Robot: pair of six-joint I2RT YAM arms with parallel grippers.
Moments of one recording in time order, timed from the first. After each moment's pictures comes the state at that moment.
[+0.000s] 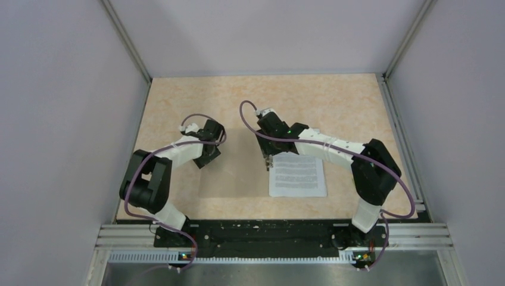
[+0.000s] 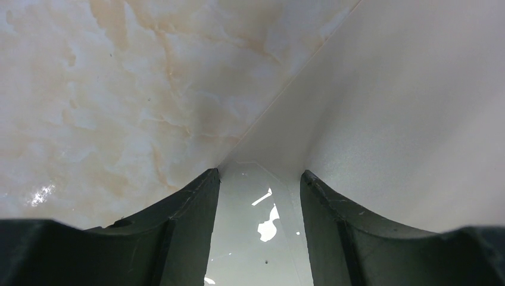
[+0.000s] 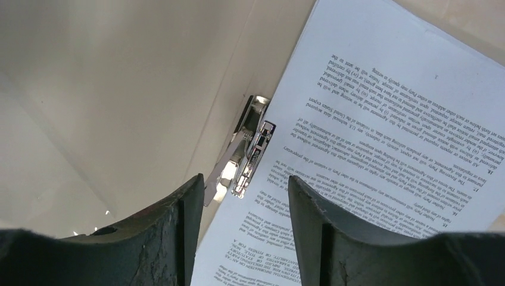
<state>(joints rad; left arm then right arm) -0.35 1.61 0.89 -0.54 -0.46 -1.02 0.83 1.76 1.30 -0.50 0.22 0.32</state>
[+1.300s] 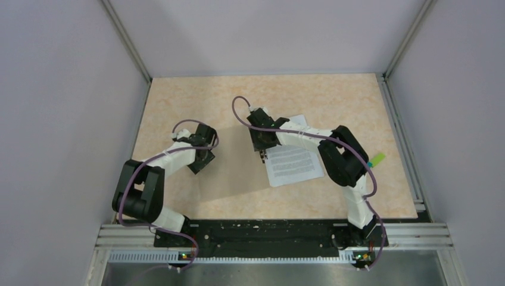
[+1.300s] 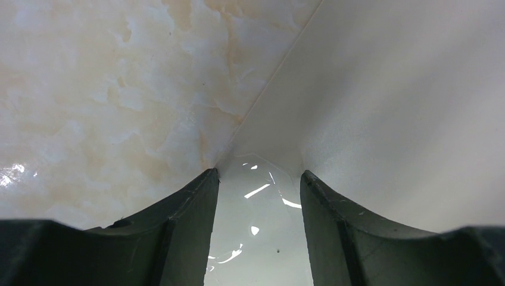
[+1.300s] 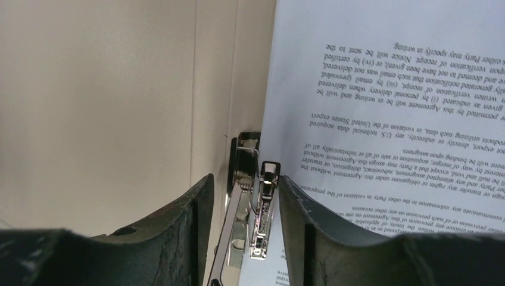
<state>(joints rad) -0.30 1.50 0.79 -0.55 -0.42 -1.07 0.79 2.07 1.51 -0.45 0.18 0.44</state>
